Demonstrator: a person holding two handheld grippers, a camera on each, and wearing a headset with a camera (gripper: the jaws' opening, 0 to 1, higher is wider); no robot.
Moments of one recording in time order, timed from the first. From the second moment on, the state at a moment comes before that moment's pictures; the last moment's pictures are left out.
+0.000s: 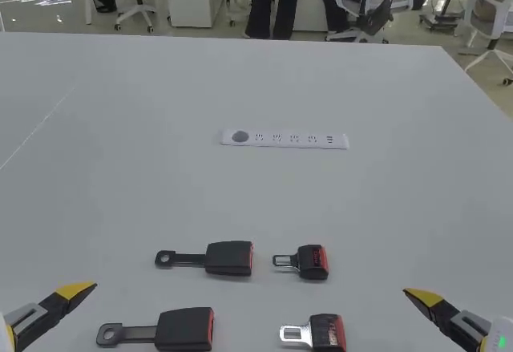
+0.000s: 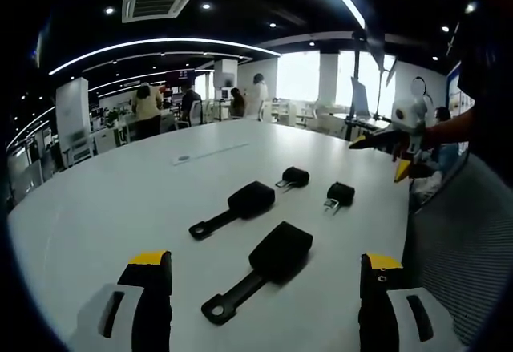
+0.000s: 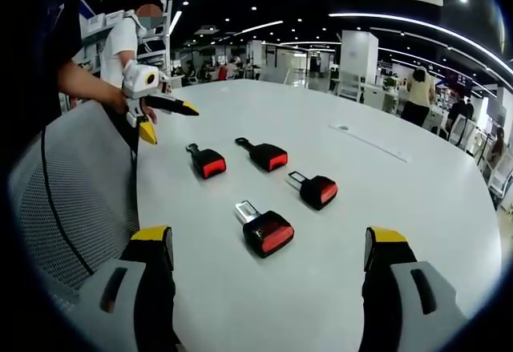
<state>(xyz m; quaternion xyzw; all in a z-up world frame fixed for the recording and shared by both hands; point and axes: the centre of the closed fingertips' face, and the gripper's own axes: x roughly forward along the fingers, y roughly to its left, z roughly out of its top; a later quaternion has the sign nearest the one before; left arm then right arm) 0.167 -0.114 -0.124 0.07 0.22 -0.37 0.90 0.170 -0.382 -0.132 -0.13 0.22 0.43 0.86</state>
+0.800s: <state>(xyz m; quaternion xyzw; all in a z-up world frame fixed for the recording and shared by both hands) 0.168 -0.116 -0.123 0.07 0.22 -0.37 0.90 0.170 -0.386 -0.133 -0.13 0.23 0.43 0.86</state>
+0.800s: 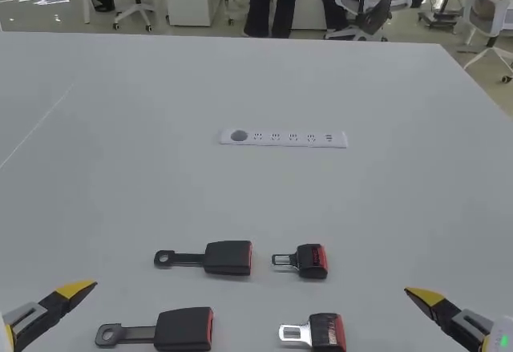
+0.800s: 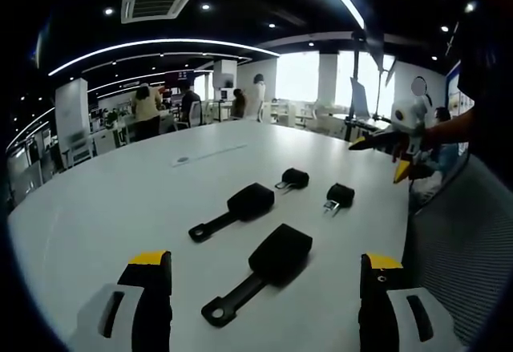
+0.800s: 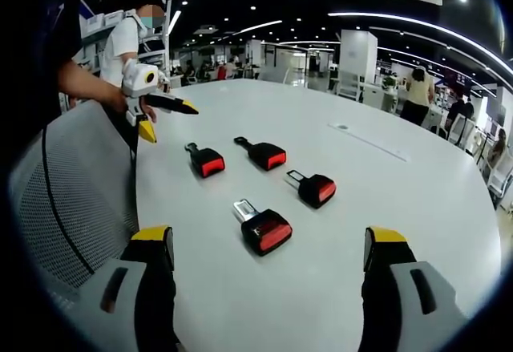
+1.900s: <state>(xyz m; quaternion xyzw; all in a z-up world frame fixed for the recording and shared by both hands) 0.180 -0.119 -0.131 0.12 0.25 -0.39 0.88 0.180 -0.391 -0.135 -0.16 0.24 0.46 0.84</state>
